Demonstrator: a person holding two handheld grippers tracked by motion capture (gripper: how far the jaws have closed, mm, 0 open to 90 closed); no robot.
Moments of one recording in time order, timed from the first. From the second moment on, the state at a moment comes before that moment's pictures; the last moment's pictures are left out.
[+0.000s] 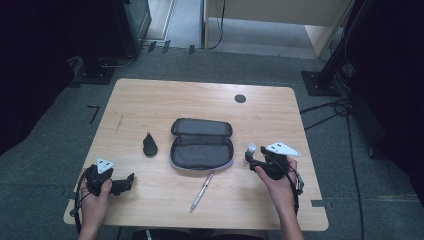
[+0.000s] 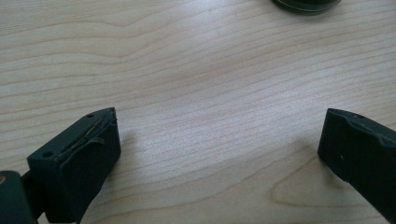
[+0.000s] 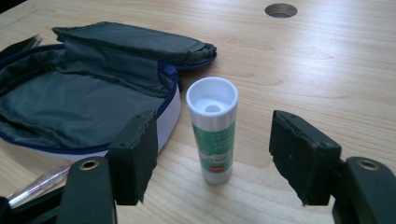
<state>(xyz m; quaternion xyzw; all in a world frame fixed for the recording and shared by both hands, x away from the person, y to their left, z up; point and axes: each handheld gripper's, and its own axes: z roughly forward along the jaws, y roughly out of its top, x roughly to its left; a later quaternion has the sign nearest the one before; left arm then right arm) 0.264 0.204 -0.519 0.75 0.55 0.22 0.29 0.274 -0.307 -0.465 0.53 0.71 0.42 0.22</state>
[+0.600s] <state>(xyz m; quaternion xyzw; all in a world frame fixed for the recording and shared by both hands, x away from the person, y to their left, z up) 0.264 0.204 -0.519 0.75 0.55 0.22 0.29 0.288 -0.297 -0.469 0.52 0.72 0.41 0.23</state>
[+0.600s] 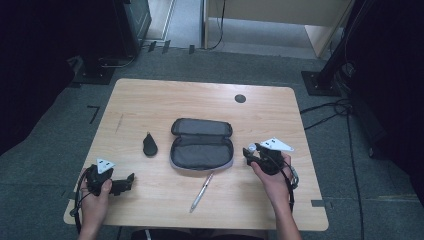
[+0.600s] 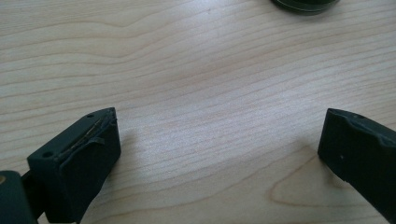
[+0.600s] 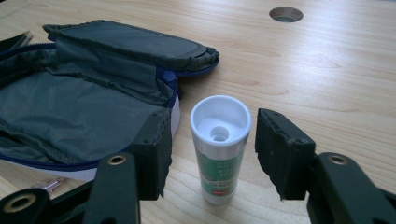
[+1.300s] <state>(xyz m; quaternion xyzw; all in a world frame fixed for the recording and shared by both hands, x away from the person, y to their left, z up) 0.264 0.204 -0.519 0.75 0.55 0.22 0.29 0.279 -0.297 -0.451 0.51 0.71 0.42 0.24</state>
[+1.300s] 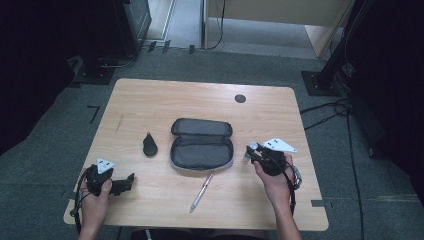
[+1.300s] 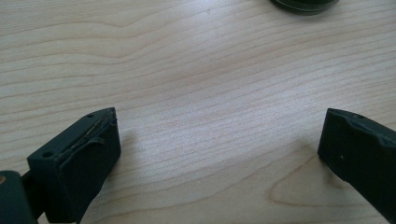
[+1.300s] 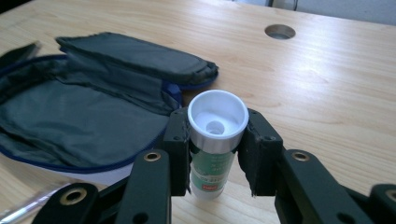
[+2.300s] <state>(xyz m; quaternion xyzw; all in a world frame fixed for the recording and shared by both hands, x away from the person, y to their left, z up) 0.264 0.204 -0.519 0.75 0.55 0.22 0.29 0.285 -0.238 -0.409 0.45 0.73 0.47 0.22</state>
